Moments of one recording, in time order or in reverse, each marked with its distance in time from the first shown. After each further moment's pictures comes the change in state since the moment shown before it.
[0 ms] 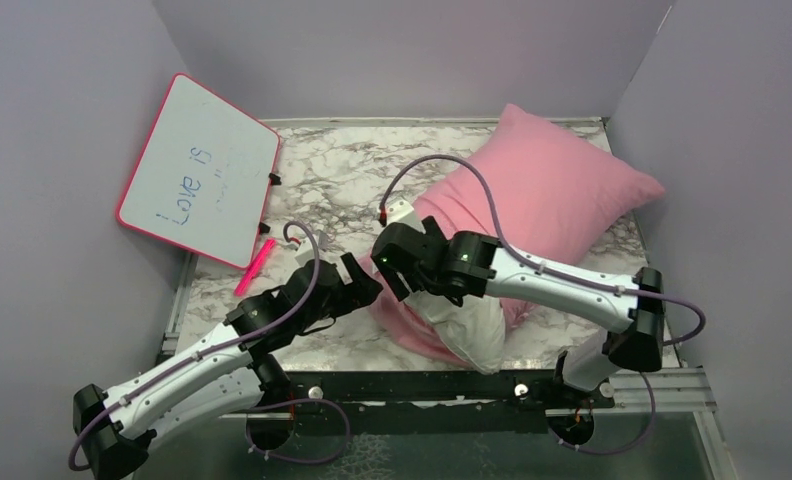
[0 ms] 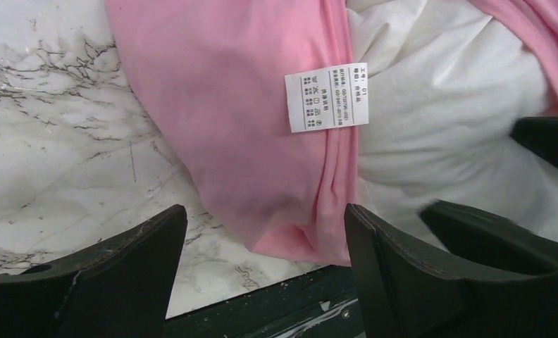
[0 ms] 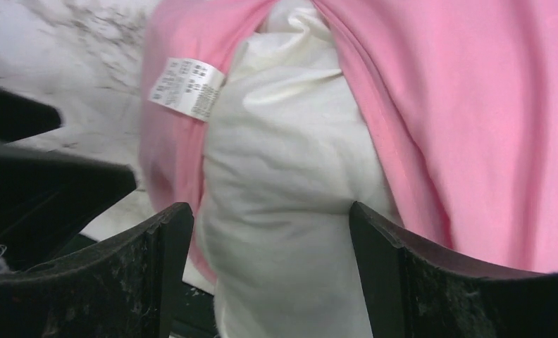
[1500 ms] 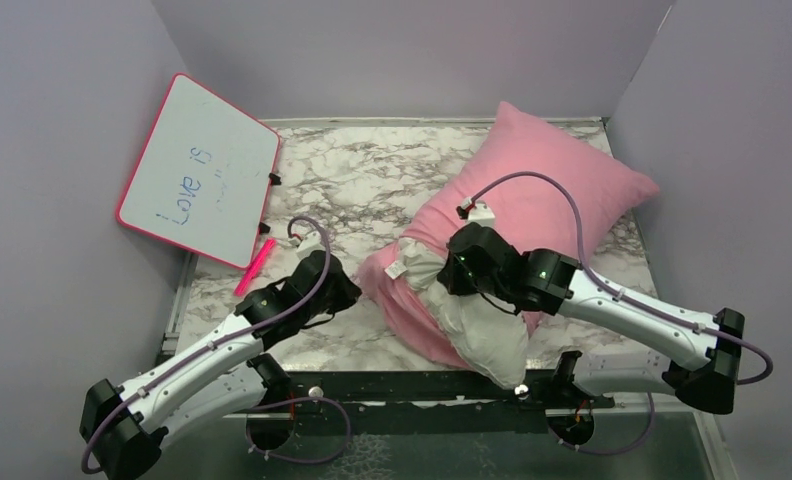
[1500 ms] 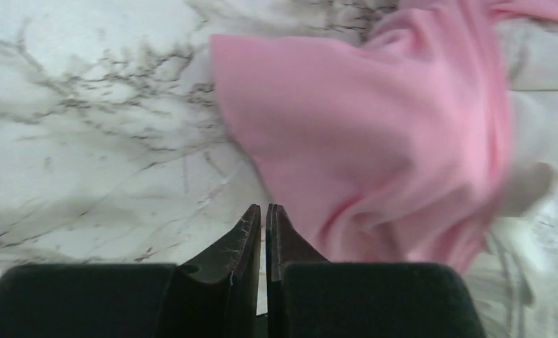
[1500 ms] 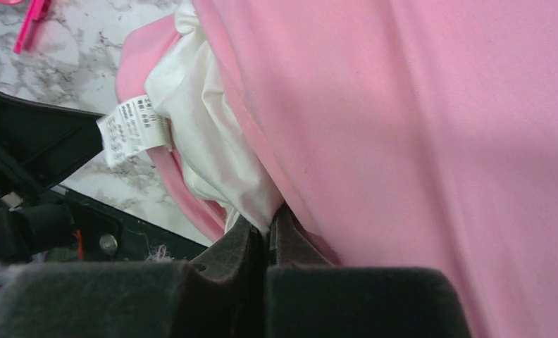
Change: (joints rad) left arm 0.102 0.107 -0.003 0.042 0.065 0.082; right arm -0.152 -0.363 -0.443 0.219 -0.135 0.365
